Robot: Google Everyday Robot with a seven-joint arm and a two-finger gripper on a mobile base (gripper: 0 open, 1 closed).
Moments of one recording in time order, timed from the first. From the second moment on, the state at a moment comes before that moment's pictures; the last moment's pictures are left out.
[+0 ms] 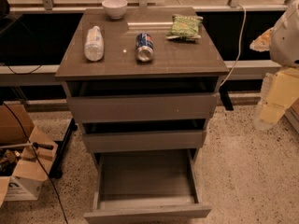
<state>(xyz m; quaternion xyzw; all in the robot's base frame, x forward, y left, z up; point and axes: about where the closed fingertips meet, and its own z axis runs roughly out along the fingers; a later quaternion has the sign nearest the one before) 0.438 -0.217 0.976 -0.60 0.78 -0.03 0.16</state>
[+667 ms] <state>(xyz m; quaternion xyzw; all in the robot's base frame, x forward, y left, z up) 0.438 -0.216 0.977 -0.60 0.78 -0.04 0.16</state>
